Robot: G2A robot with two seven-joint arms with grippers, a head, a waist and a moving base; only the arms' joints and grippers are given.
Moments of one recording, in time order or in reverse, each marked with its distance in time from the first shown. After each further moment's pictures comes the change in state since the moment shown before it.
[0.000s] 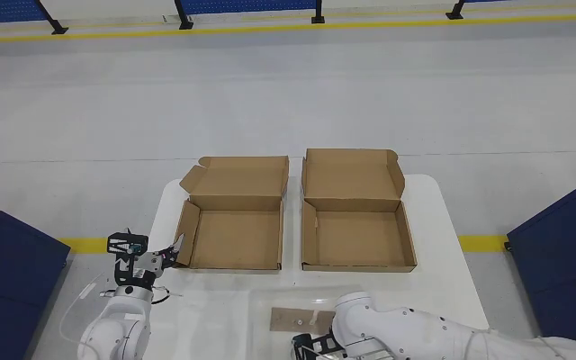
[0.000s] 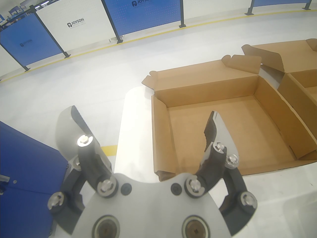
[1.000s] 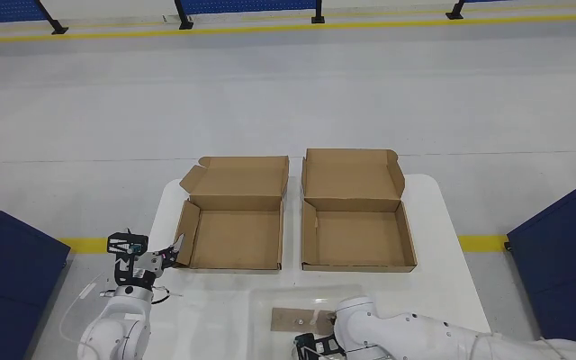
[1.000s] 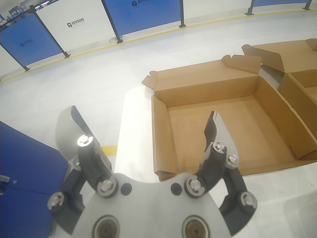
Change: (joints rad) left arm 0.000 0.000 0.000 0.000 0.000 0.000 0.000; right arm -0.008 0.013 -0.009 -0.038 -0.054 0.049 0.049
